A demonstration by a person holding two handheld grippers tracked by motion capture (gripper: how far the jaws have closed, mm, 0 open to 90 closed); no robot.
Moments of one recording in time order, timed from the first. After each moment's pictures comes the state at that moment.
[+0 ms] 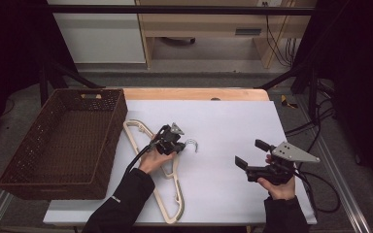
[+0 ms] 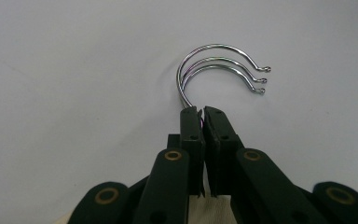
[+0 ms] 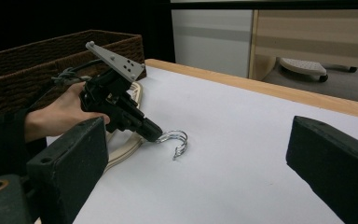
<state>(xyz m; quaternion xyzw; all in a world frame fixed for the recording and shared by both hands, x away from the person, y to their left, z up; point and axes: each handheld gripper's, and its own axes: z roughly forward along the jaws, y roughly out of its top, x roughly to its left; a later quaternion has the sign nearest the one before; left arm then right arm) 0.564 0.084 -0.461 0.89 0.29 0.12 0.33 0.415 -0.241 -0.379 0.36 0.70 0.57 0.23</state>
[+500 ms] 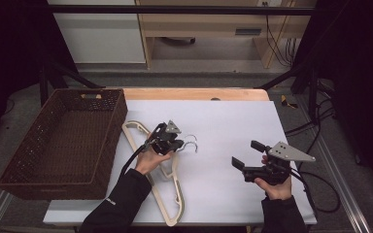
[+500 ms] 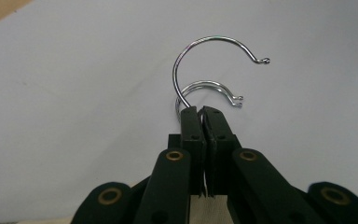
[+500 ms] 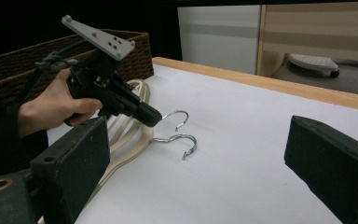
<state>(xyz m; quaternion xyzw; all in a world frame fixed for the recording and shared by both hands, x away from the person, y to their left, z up) 0.545 0.094 -0.431 0.88 0.28 0.14 0.36 0.417 -0.233 -0.382 0.37 0.70 0.57 0.21</state>
